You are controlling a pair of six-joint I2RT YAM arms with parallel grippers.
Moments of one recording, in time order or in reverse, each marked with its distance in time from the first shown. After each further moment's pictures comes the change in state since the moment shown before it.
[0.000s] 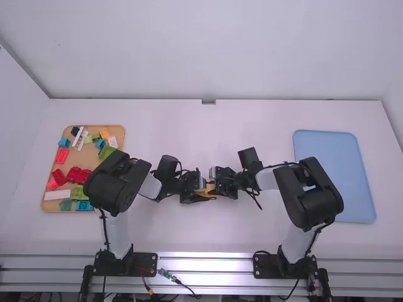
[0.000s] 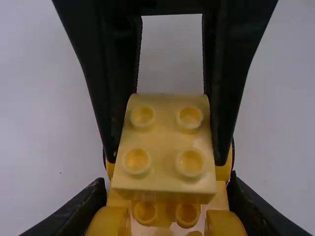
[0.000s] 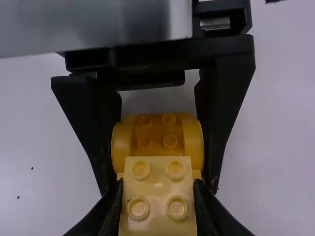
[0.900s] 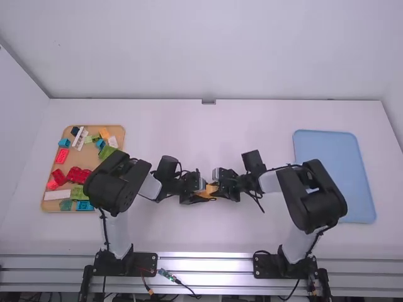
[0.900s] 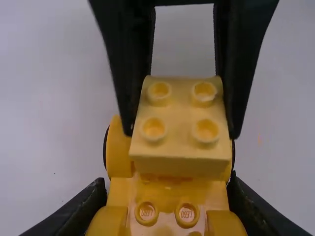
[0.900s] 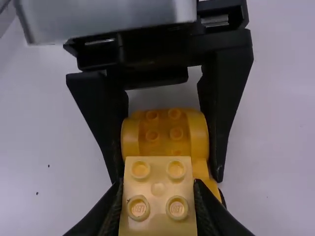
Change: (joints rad) left arm 0.000 0.000 -0.006 0.002 0.008 0.005; right arm -0.014 -0.012 -0.032 0.011 -0.039 0.022
